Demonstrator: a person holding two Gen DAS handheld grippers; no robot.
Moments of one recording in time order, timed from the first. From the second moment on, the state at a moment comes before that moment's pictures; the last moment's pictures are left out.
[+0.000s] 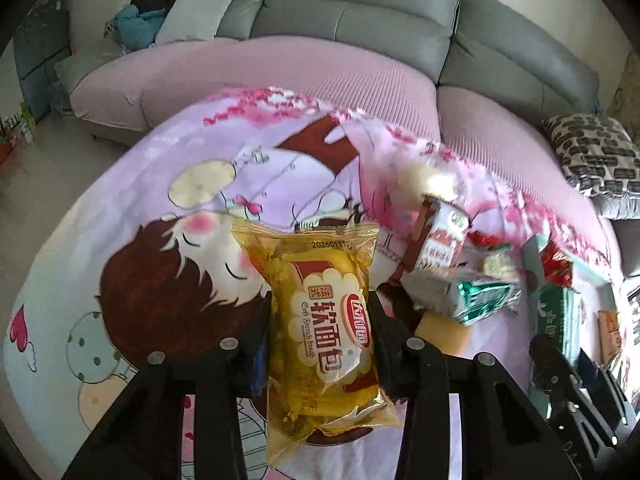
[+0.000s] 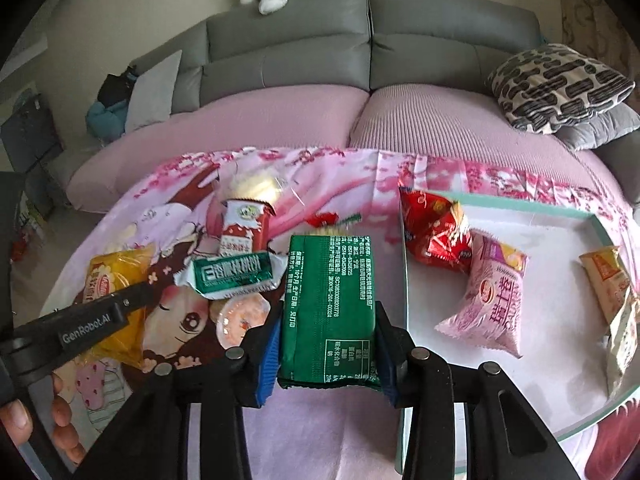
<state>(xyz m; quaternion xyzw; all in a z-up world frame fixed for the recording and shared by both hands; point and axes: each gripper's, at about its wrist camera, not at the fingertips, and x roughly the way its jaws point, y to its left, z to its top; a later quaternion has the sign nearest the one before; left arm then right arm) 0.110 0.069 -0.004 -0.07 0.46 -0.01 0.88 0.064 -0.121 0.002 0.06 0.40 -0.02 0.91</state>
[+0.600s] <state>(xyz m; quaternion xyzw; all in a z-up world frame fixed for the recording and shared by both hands) 0.094 0.048 0.030 -0.08 0.42 -0.03 0.90 0.048 -0.148 0.021 0.08 0.38 -0.04 0.92</state>
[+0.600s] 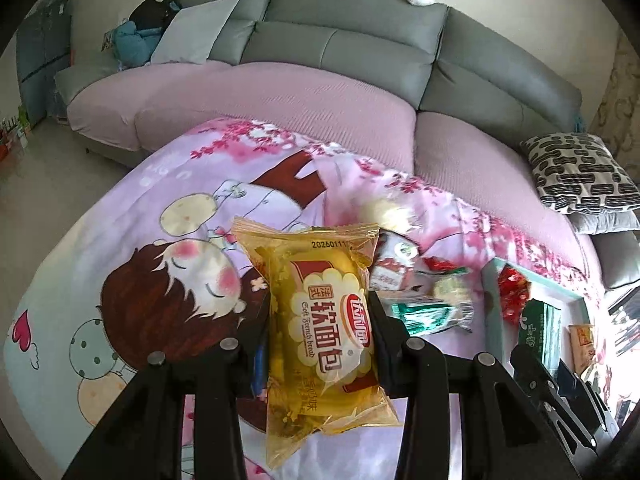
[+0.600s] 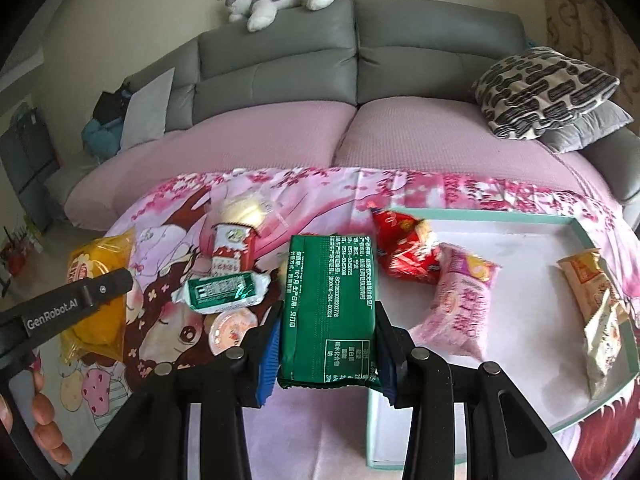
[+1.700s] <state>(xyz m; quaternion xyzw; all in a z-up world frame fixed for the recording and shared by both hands) 0.037 -0.169 0.038 0.05 0.42 -0.23 0.88 -0.044 -0.335 0.045 0.16 0.33 -0.23 0.90</state>
